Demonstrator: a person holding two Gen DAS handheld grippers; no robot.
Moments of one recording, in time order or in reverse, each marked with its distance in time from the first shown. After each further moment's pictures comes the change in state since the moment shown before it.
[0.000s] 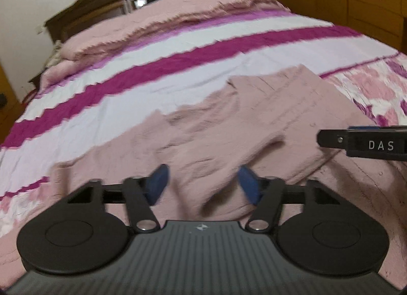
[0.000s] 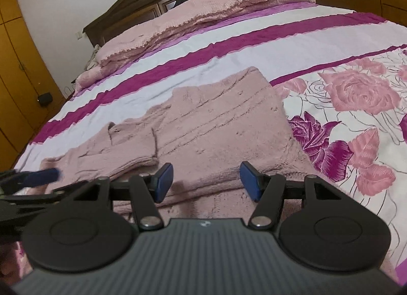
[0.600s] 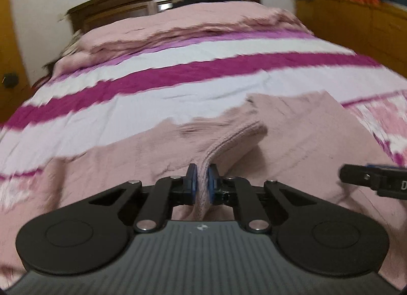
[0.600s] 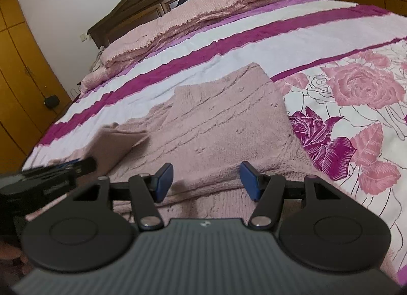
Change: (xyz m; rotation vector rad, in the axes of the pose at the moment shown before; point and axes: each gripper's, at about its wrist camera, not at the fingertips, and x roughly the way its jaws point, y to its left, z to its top) left arm 0.018 0.025 0.000 -0.182 -0.077 0.058; right arm 0.000 -0.008 0.002 0.032 0.016 0.043
